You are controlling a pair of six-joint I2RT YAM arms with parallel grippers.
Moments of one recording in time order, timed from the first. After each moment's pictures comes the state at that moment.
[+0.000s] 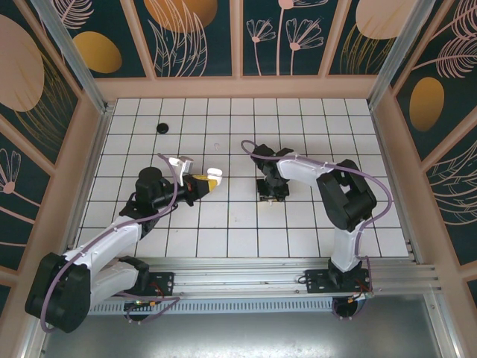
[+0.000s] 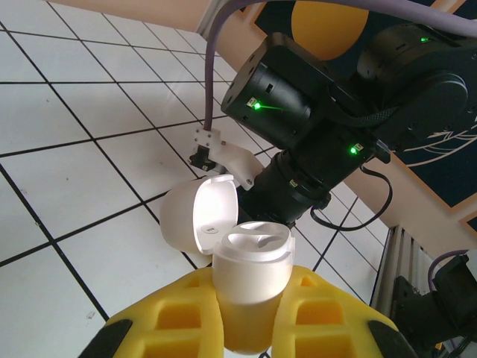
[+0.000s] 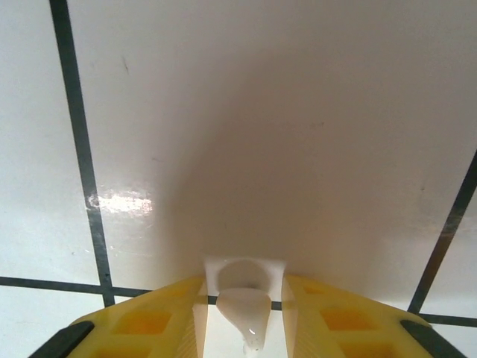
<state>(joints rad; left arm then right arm) -0.40 1.07 0.43 0.38 0.67 -0.45 0.63 1.90 1.24 -0.84 -0.03 0.52</state>
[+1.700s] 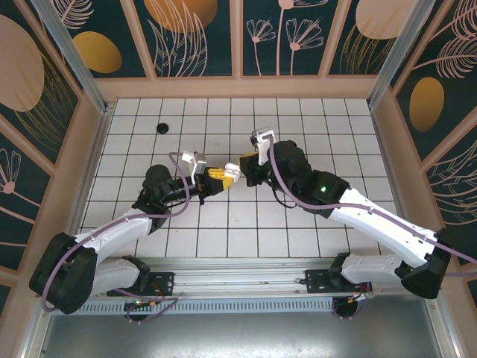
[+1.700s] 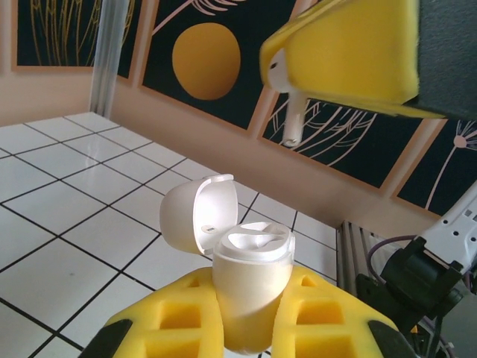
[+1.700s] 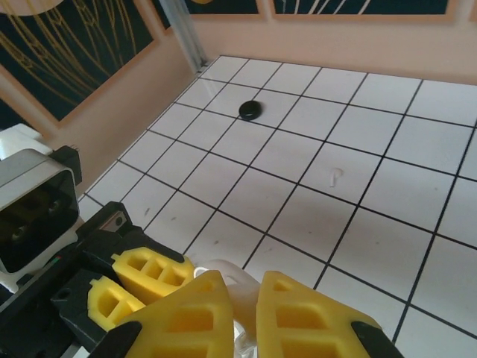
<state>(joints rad) -0.53 1.20 0.49 0.73 0.78 -0.37 0.97 1.18 1.18 -0.41 0.17 0.37</state>
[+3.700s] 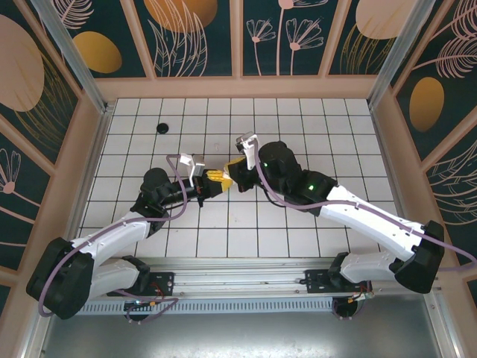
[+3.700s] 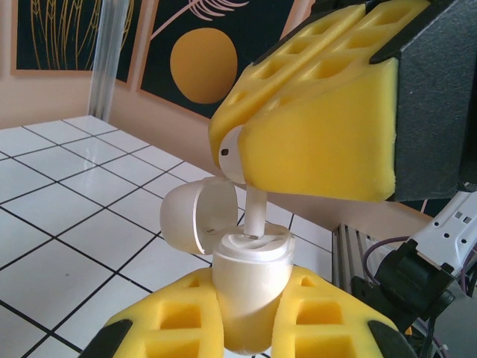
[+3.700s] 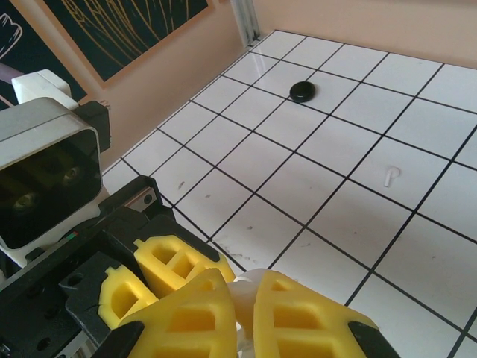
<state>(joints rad) -0.53 1.16 0.47 0.73 0.76 -0.39 0.96 1.24 1.15 -0.33 0.01 0.29</state>
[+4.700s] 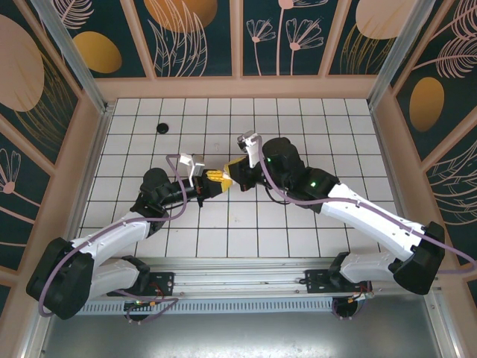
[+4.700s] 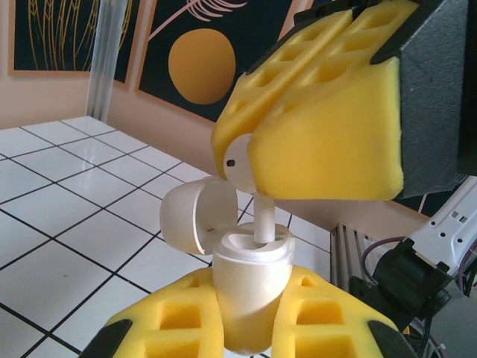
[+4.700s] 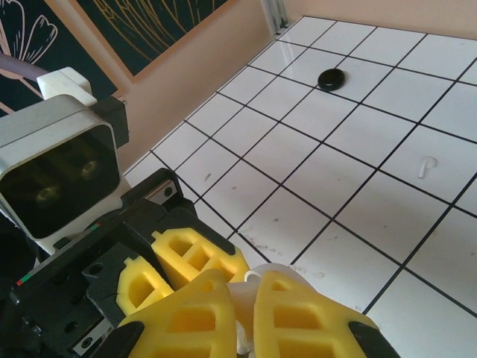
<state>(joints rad) -0.53 1.16 0.47 0.74 0.77 -0.39 0.92 1.24 1.14 -0.32 -0.12 0.33</state>
